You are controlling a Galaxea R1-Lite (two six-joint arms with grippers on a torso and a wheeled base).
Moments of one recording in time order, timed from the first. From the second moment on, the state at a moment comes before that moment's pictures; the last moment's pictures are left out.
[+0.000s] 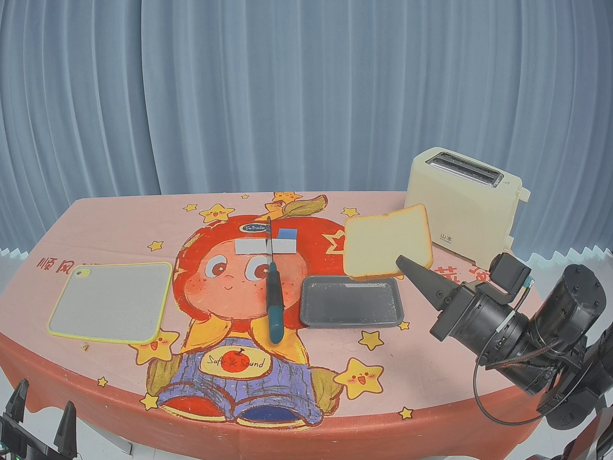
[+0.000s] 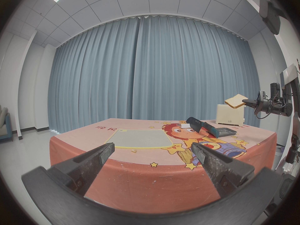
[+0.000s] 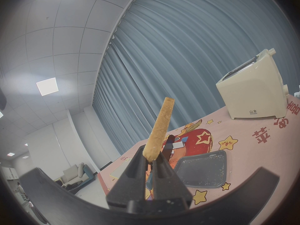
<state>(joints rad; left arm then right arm) 0.00 0.02 -0.02 0.00 0.03 -0.02 0.78 1.76 -0.29 -1.55 -0.08 0.58</state>
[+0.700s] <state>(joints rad) 0.00 0.02 -0.02 0.00 0.03 -0.02 0.78 1.74 -0.24 -1.55 -0.06 0.48</state>
